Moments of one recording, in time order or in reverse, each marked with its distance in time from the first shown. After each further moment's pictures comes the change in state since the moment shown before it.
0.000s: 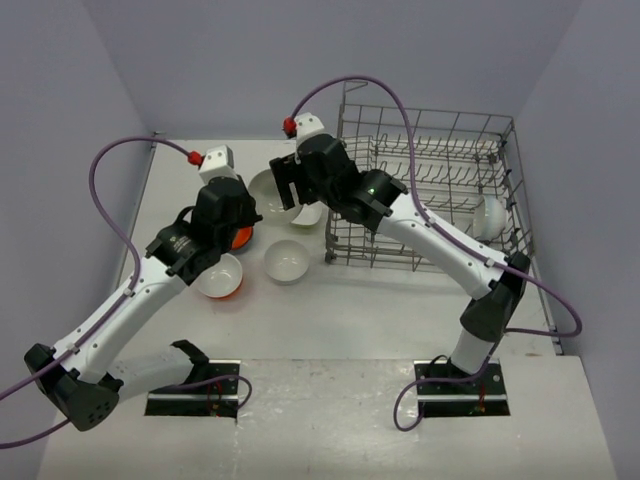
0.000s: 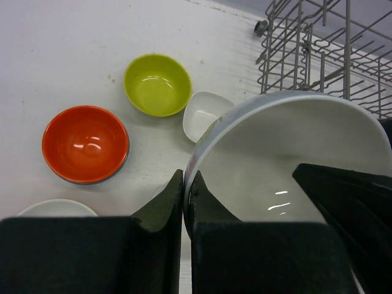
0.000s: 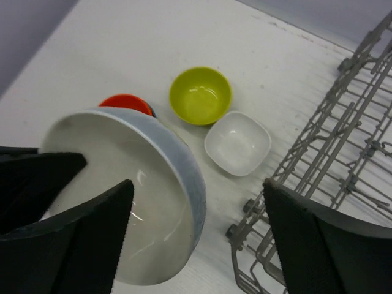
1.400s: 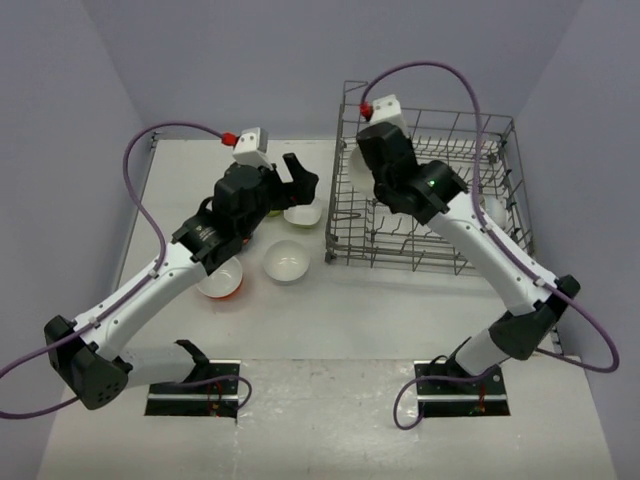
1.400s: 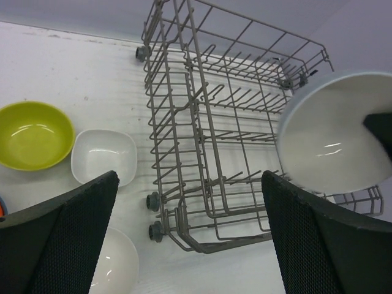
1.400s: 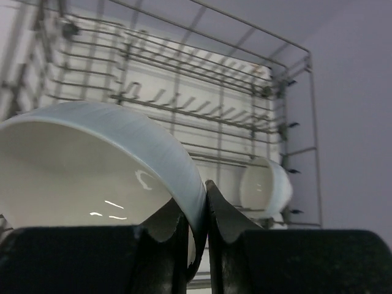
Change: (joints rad) left arm -0.066 0.114 0.027 0.341 0.205 0.026; right arm -0.137 -0.139 -0.073 -0.223 0.536 -0.173
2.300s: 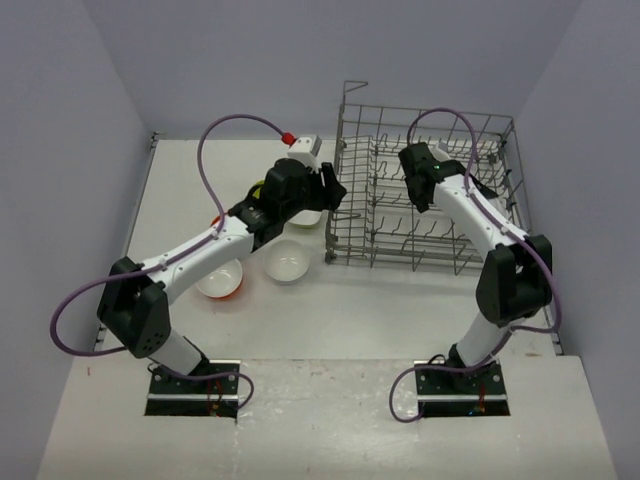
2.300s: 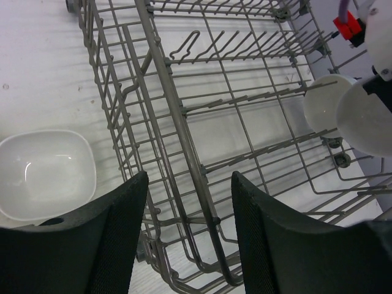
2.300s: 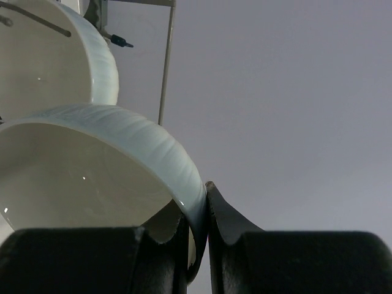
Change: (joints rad) left arm 0.000 0.343 0.043 0.193 0.229 0.087; right arm -0.461 0.093 -0.359 -0.134 0.394 -0.367
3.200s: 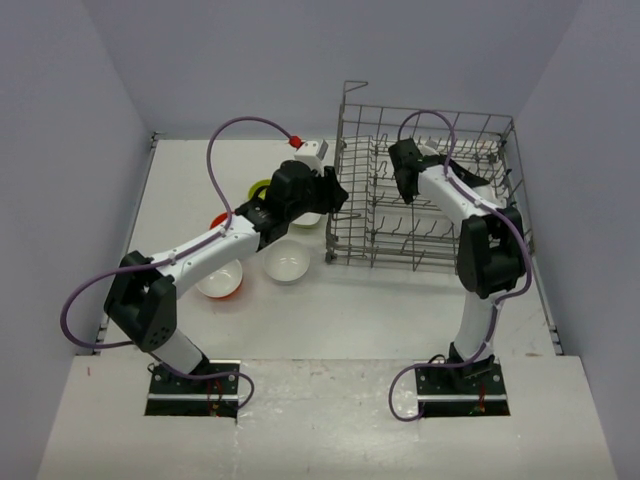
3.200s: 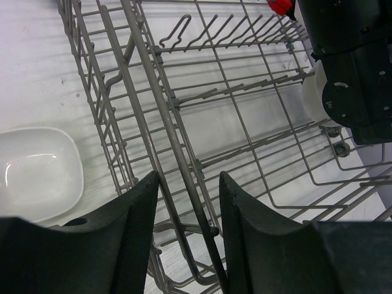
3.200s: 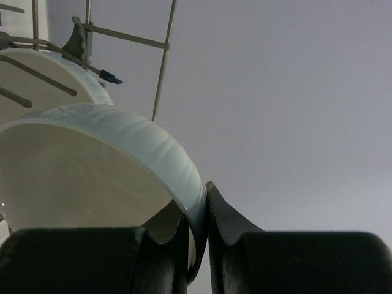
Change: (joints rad) left arm -0.004 0.051 -0.002 0.034 0.042 0.005; right arm -0.031 0.282 0.142 0.100 0.150 -0.142
